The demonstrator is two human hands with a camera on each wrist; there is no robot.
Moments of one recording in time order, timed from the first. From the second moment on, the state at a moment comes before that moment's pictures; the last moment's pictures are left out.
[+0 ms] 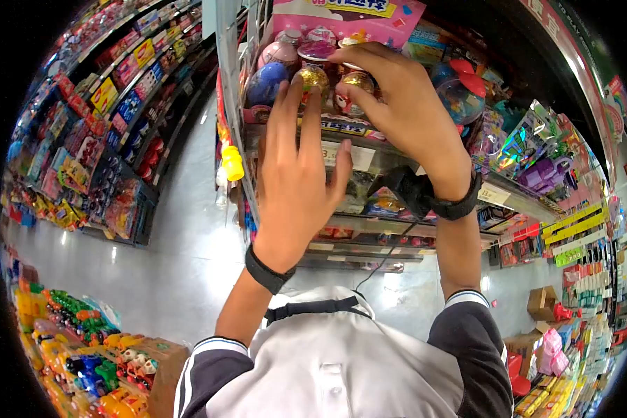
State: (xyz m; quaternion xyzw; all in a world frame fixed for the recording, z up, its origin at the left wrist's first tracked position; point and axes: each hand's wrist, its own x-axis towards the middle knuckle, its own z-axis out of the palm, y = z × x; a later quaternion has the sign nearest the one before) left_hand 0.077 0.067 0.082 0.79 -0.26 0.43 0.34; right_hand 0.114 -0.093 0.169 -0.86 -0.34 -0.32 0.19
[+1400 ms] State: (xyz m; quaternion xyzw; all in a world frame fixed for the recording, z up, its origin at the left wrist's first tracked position) left_hand 0.076 0.087 0.050 0.81 -0.22 0.40 0.37; right_hand 0.200 -0.042 0.187 -0.81 -0.53 -0.21 0.12
